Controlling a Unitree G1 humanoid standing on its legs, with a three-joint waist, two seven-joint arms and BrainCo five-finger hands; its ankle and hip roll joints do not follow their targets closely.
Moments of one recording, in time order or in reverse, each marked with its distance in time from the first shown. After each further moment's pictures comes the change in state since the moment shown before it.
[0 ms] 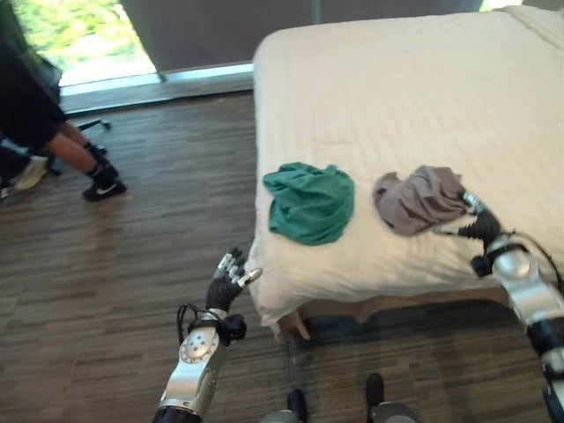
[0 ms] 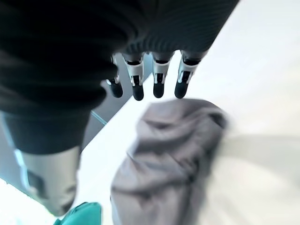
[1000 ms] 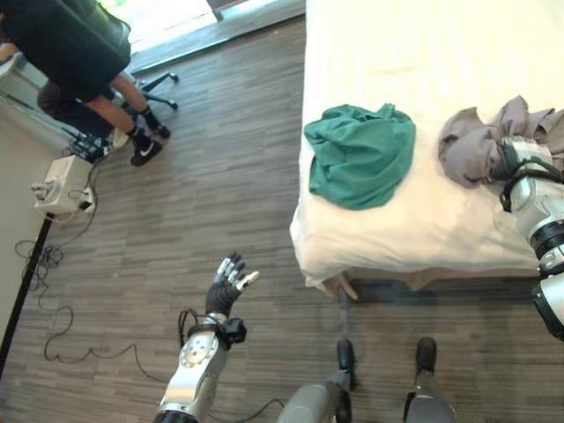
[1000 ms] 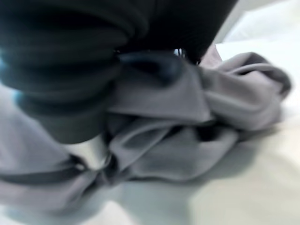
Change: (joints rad) left arm -0.025 0.011 0.003 -0.013 -0.039 -0.018 0.089; right arm -0.219 0.021 0.140 -0.059 -0.213 0.076 -0.093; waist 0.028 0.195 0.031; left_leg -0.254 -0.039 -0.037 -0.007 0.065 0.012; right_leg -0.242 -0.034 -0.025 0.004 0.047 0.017
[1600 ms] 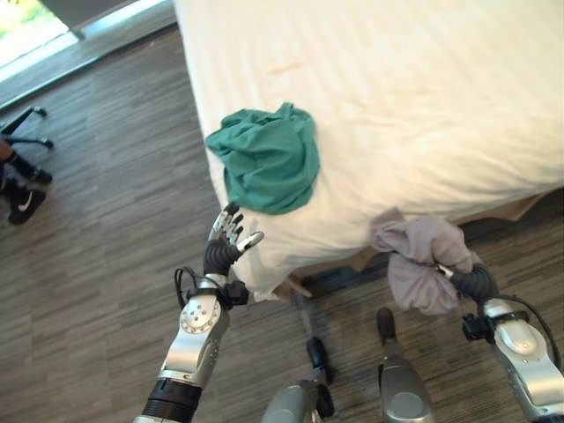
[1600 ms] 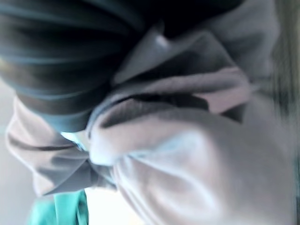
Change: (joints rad) left arm -0.119 0.027 0.022 -0.141 0.111 -0.005 -0.011; right arm 1.039 0.147 -0.429 -0.710 0.571 -0.165 0.220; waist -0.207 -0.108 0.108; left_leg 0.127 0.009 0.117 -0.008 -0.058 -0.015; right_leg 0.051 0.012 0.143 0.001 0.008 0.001
